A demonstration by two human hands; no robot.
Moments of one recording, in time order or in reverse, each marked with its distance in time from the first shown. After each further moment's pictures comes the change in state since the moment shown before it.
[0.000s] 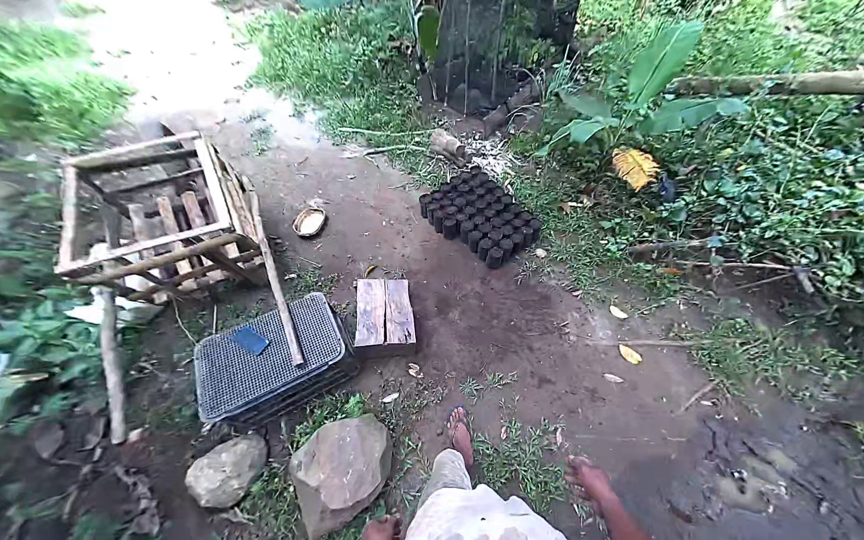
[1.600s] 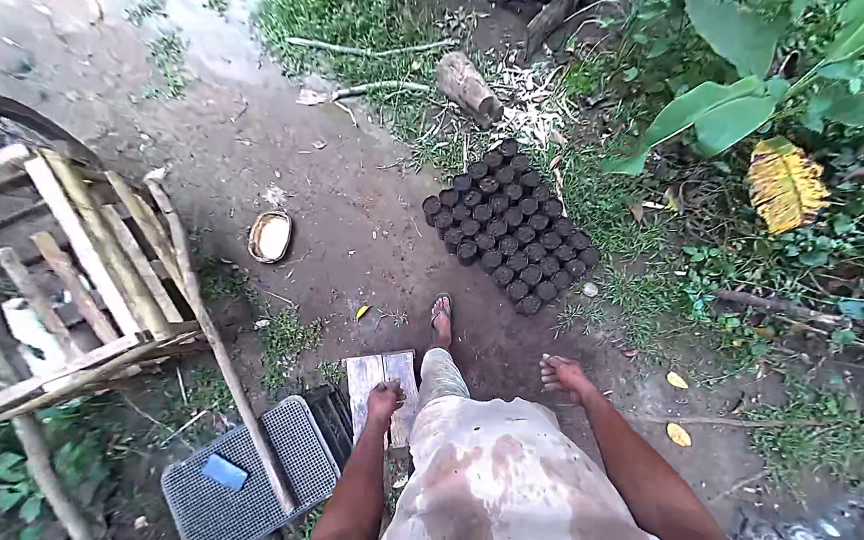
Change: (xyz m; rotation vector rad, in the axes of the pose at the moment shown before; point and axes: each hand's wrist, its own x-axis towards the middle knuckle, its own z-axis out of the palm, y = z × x) left_hand 0.370 0.876 -0.161 -0.334 0.107 0.031; right_hand 0.377 -0.811 0.251 -0.105 -0.202 0.058
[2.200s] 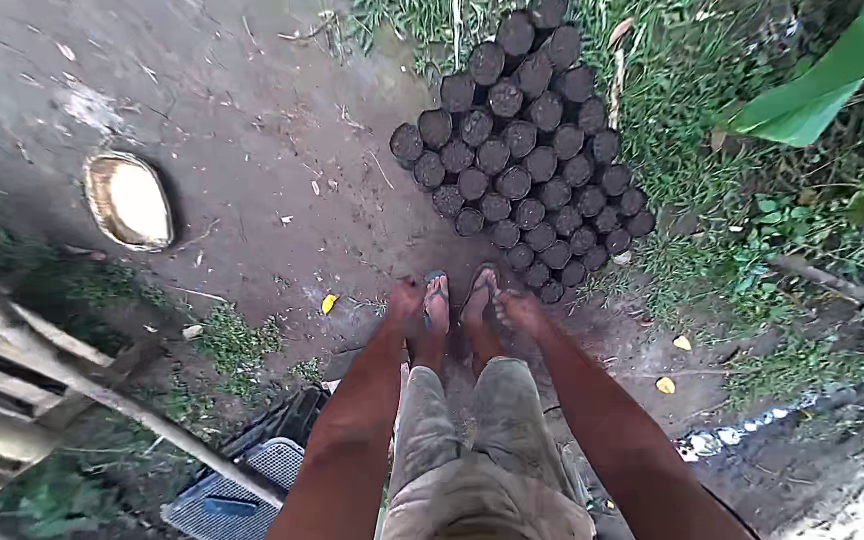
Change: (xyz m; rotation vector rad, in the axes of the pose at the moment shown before) left_hand 0.370 0.316 0.184 0.871 -0.301 0.065; right_hand 0.306 -0.263 0.191 -0.258 -0.057 0.142
